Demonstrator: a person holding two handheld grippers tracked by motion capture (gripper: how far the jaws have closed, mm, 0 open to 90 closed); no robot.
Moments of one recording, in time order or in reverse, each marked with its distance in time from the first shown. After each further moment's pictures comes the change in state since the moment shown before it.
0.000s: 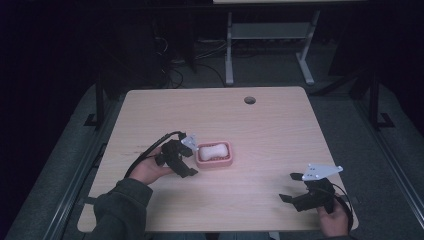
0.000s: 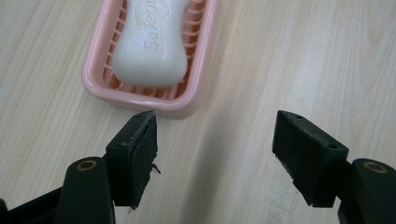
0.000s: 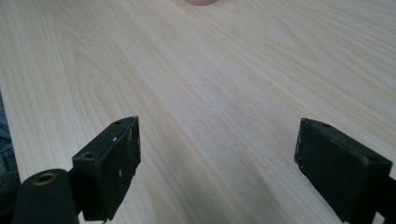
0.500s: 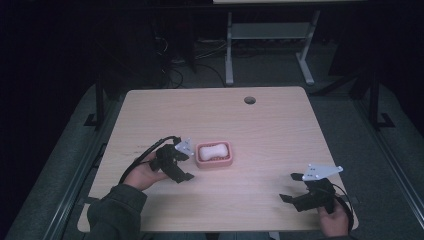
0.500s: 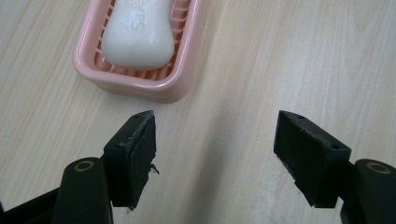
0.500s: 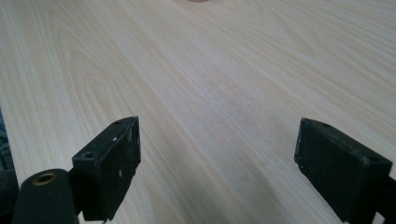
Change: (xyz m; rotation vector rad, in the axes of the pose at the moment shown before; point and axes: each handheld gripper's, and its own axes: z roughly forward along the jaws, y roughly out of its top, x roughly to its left) left arm -0.012 -0.014 -0.007 -0.014 0.007 -0.005; right arm -0.001 -0.001 -0.001 0.009 -0.011 0.005
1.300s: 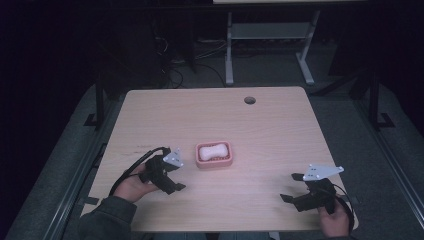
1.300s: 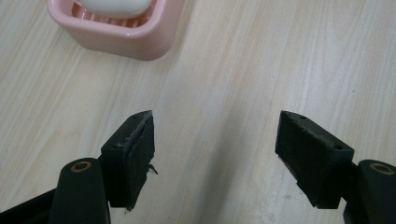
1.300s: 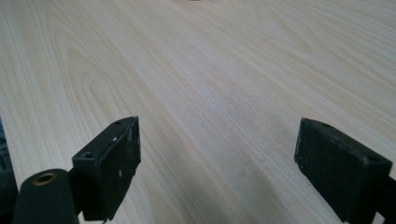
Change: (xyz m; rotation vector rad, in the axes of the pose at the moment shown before) left arm -0.017 -0.035 -0.004 -0.005 0.004 -0.022; right arm 0.000 -0.001 0.000 -0.003 -0.003 0.008
